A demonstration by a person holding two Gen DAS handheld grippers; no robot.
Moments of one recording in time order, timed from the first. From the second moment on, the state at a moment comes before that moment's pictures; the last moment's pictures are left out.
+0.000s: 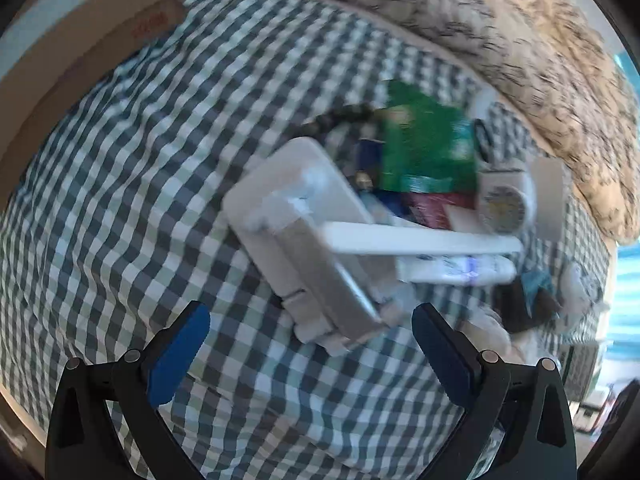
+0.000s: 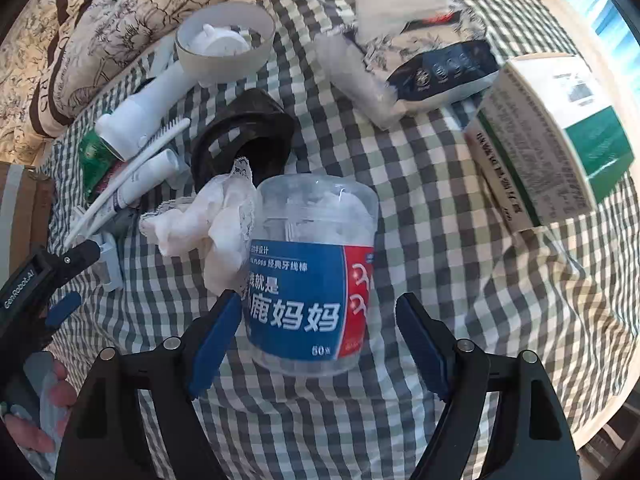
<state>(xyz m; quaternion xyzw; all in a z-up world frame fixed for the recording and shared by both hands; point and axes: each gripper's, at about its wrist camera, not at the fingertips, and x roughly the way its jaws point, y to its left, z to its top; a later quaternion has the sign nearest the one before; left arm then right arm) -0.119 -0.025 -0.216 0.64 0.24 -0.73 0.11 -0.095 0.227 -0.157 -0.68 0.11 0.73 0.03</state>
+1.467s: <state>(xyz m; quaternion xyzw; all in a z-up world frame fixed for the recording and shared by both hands) -0.134 0.042 -0.200 0.68 0.19 -0.70 0.13 -0.039 0.243 -0.152 -0.70 0.12 0.70 0.00</state>
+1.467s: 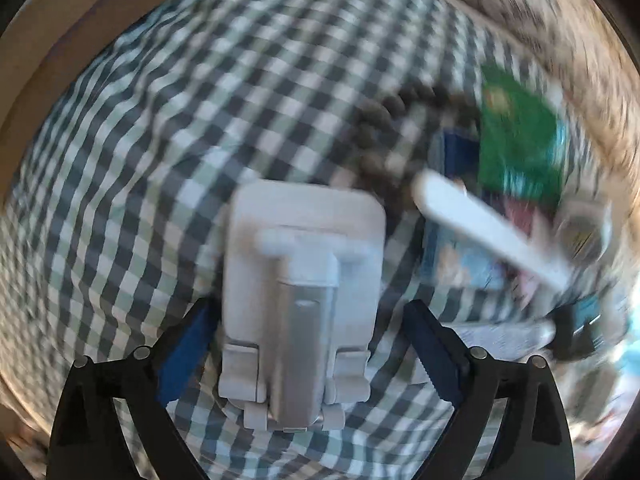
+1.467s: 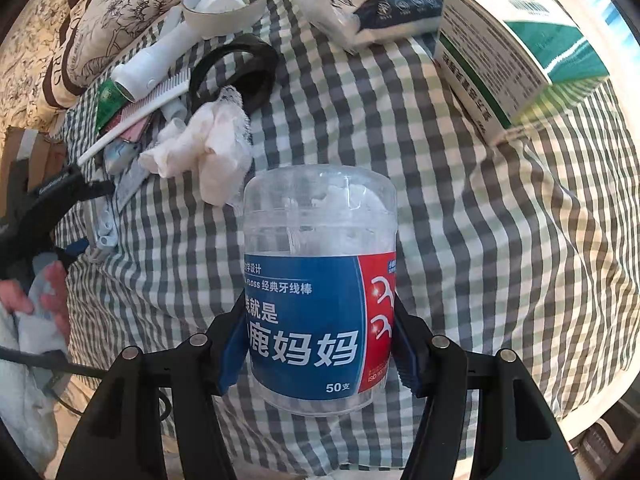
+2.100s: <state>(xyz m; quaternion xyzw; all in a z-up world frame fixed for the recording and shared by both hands) -0.065 -0.047 -0.108 0.58 0.19 -0.79 0.09 -0.052 0.213 -0.085 -0.65 0.09 0.75 -0.07</state>
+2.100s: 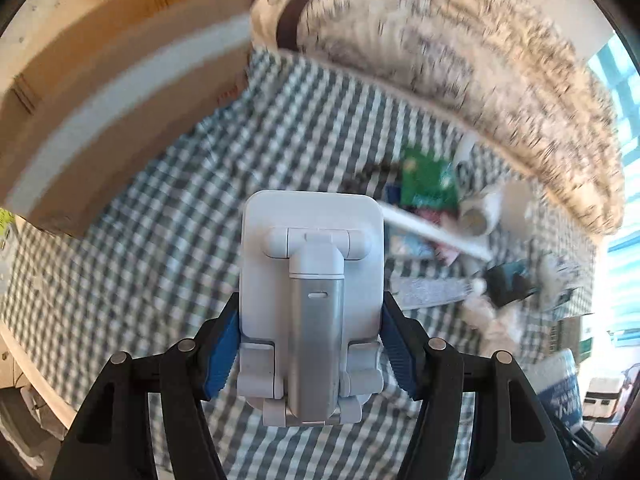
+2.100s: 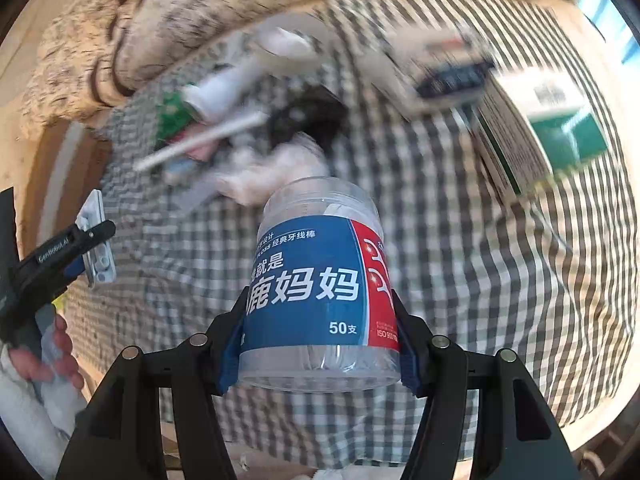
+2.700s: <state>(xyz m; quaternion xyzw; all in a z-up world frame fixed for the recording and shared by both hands) -0.120 -0.283 -0.045 0.52 0.15 -0.83 0.12 -0.153 -0.121 0.017 -0.55 0.10 0.79 -0.25</state>
